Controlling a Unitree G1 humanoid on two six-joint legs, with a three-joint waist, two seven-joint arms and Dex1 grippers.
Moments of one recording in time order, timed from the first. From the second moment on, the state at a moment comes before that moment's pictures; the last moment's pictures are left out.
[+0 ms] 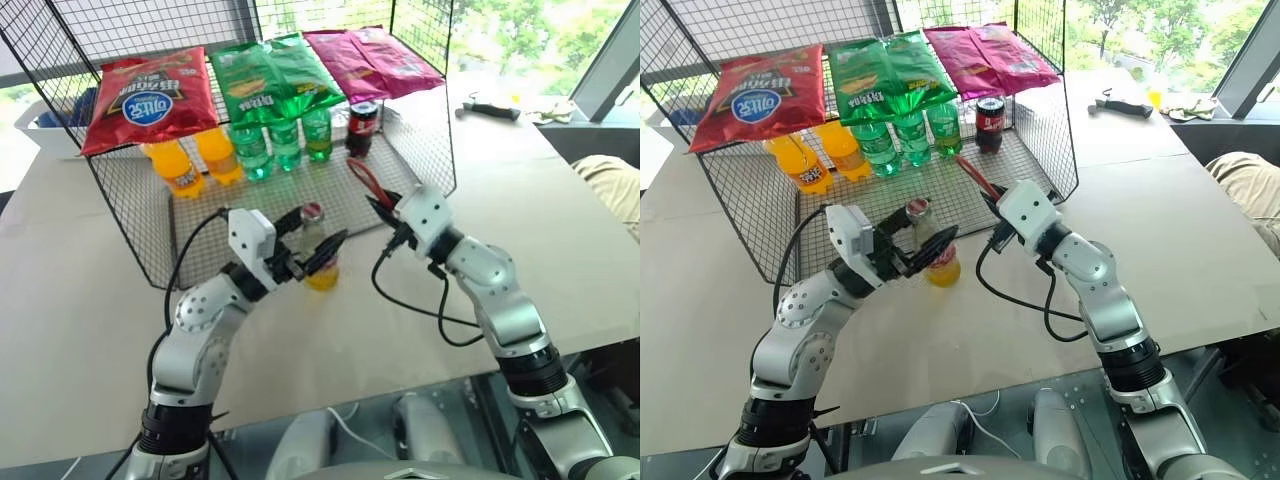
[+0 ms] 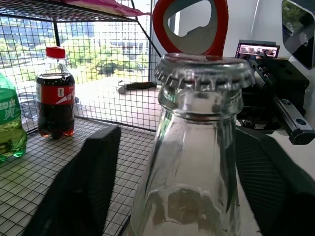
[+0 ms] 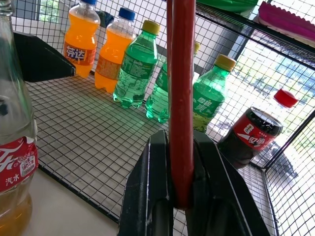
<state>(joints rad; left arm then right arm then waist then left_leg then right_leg) -0.15 0.36 0.03 -0.35 -0.47 0.20 -0.67 -0.44 -0.25 0.23 -0.19 -0.02 0.15 0.49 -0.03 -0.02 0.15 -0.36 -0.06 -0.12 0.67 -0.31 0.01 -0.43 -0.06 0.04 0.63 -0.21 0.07</state>
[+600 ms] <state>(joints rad) -0.14 0.39 0.03 -0.37 -0.45 0.18 -0.67 -0.49 -0.29 0.34 -0.09 -0.16 -0.04 0.50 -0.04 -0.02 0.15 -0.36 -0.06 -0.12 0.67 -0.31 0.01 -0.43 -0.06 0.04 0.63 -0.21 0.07</state>
